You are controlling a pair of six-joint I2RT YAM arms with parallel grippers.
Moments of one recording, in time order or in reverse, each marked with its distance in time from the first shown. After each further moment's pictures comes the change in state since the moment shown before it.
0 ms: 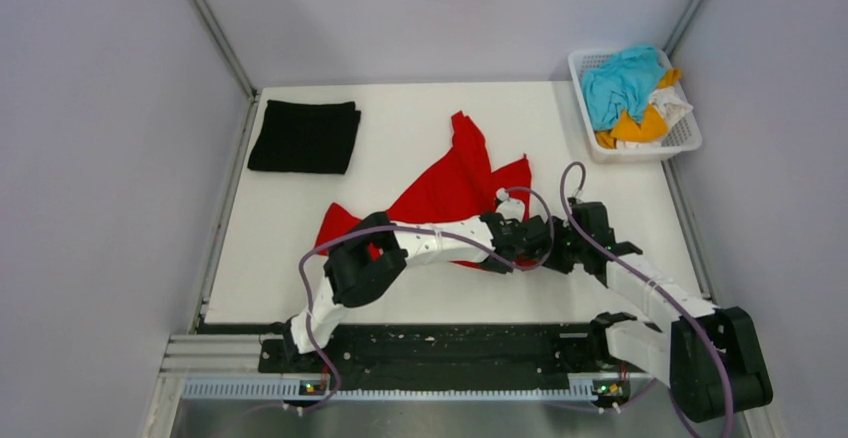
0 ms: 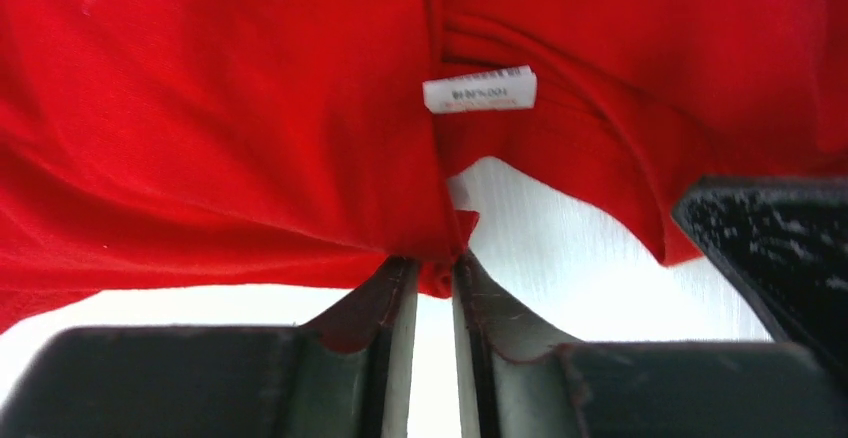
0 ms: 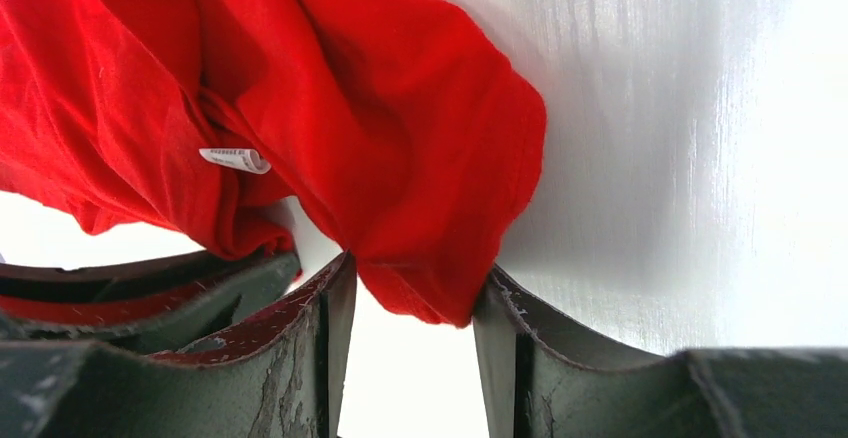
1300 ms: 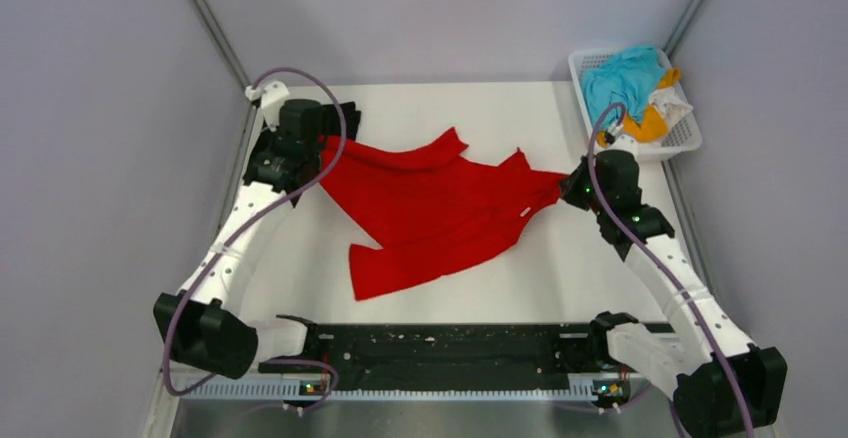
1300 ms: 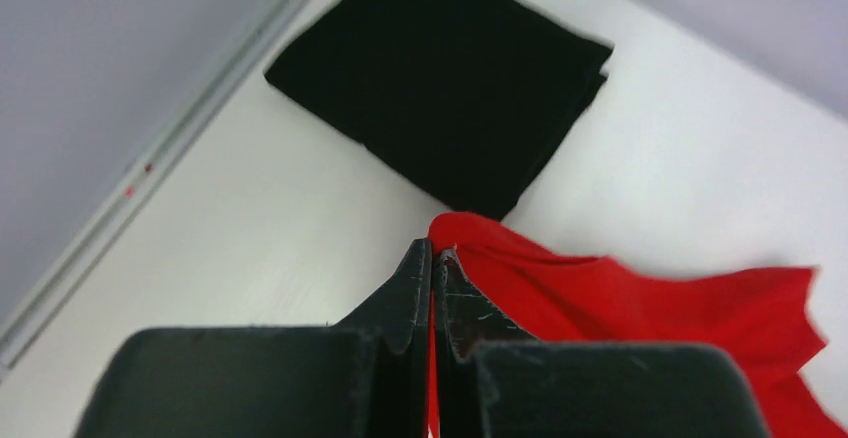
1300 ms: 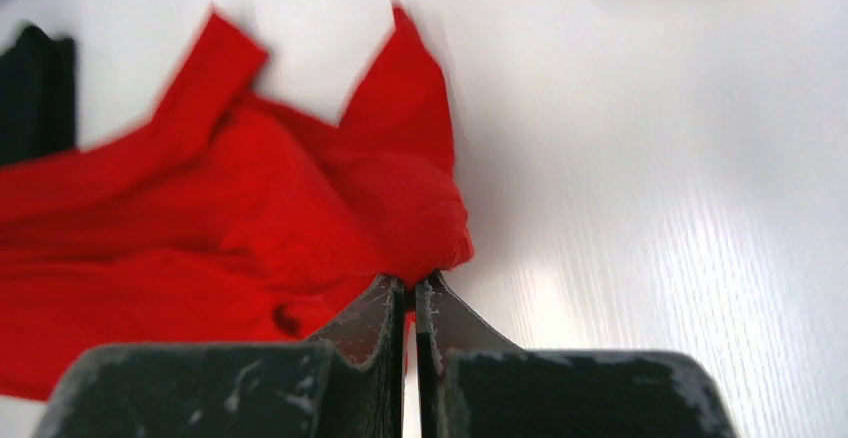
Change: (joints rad) left arm 0.905 -0.910 -0.430 0.251 -0.261 0.342; right arm 0.000 -0.103 0.368 -0.126 0.359 -0.106
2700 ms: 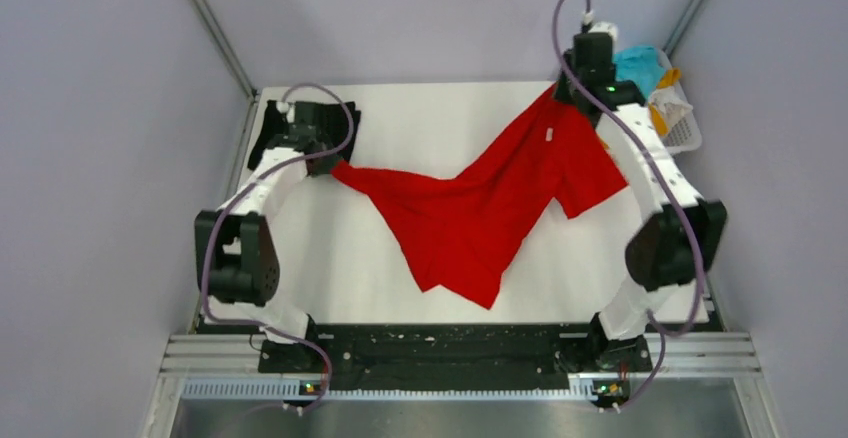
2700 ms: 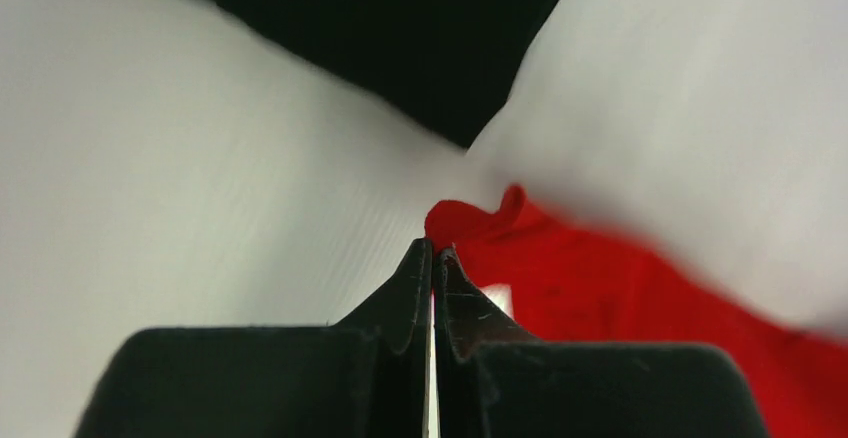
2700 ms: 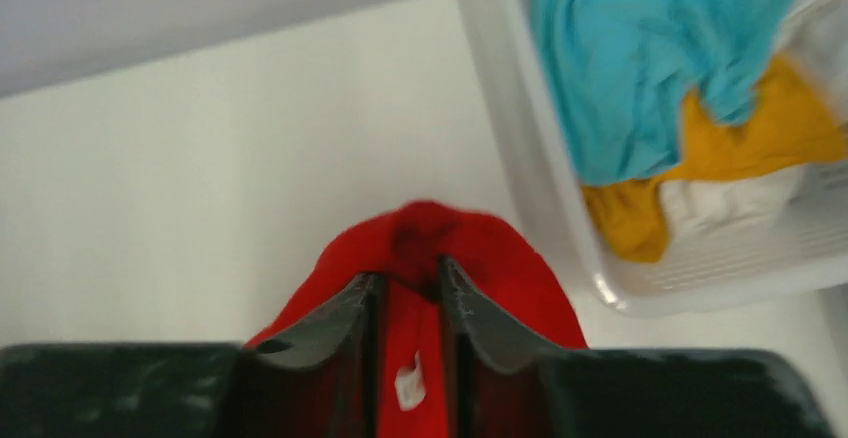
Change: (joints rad) left arm 0.178 0.251 0.079 0.080 0.383 0.016; right arm -0.018 0.606 0.969 -0.195 0.215 -0.263
